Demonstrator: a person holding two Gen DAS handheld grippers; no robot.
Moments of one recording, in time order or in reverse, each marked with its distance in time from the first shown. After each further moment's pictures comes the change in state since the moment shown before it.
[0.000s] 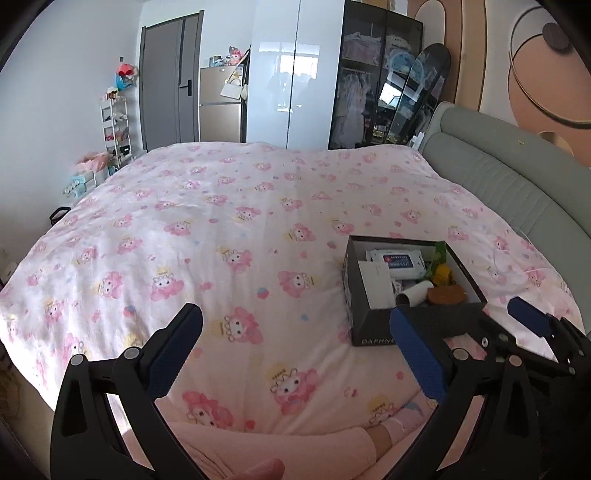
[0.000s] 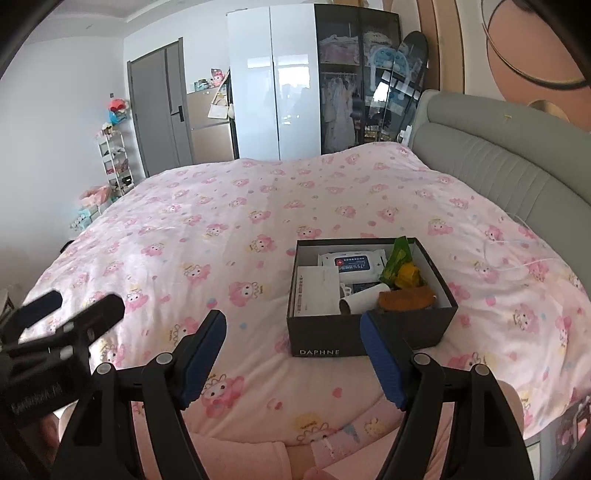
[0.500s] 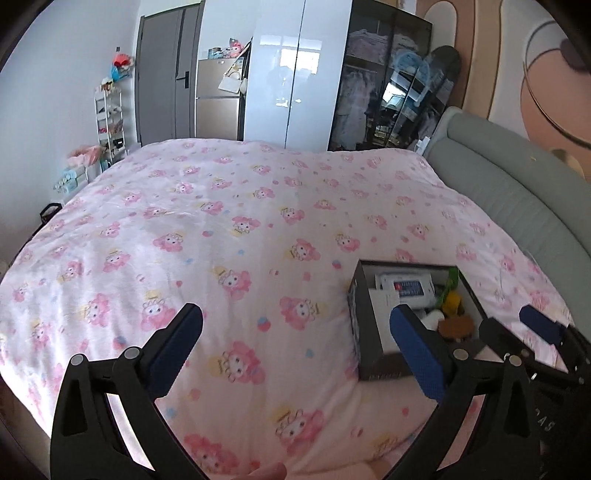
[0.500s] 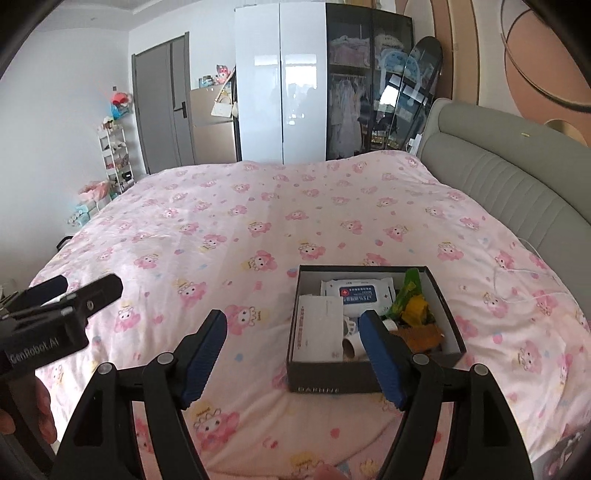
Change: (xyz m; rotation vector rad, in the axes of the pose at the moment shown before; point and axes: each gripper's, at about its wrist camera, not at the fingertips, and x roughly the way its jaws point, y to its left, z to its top) left arm 0.053 0.027 0.062 -0.021 0.021 -0.021; right arm 0.036 0.009 0.051 -0.045 0.002 -0.010
